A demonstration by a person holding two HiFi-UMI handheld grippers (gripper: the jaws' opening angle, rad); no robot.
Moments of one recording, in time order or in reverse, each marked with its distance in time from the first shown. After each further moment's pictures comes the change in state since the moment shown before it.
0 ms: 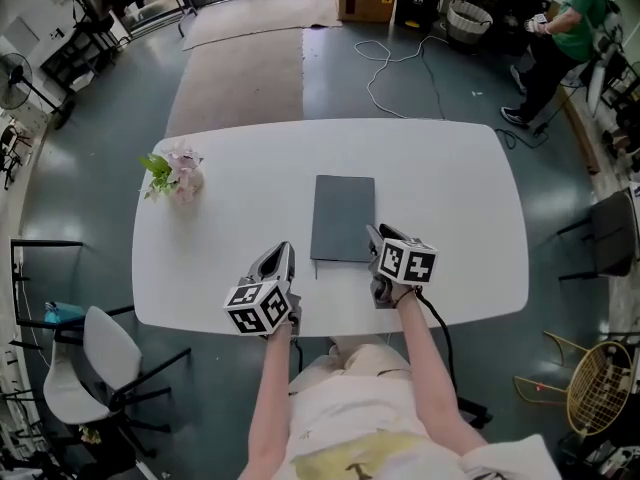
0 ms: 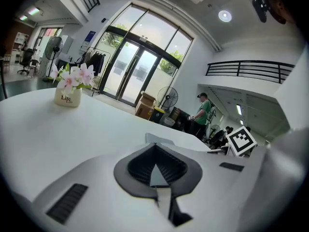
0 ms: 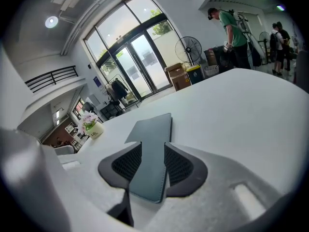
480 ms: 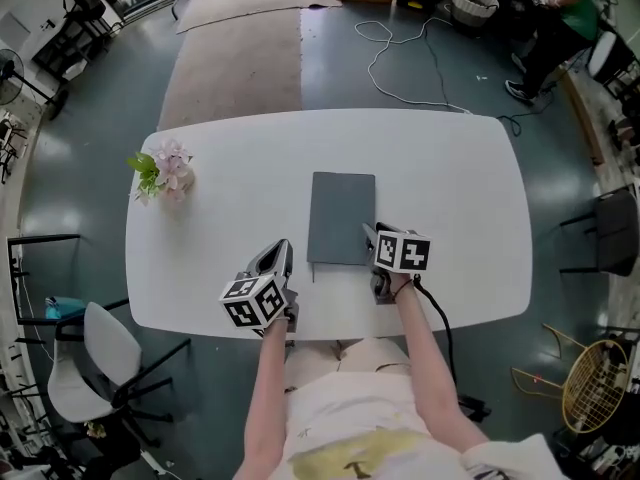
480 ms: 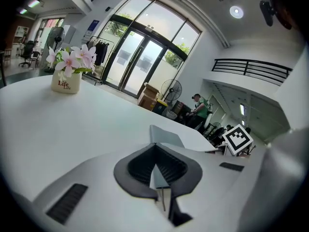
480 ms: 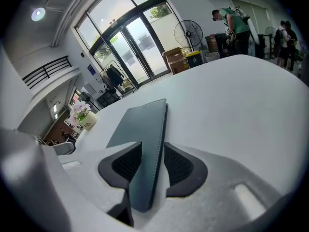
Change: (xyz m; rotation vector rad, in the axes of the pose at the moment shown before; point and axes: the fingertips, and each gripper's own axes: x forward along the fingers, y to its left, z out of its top) left arm 0.037 0.019 -0.013 -0.054 0.101 0.014; right arm 0.039 -0.023 -0.015 0.018 0.187 -0.045
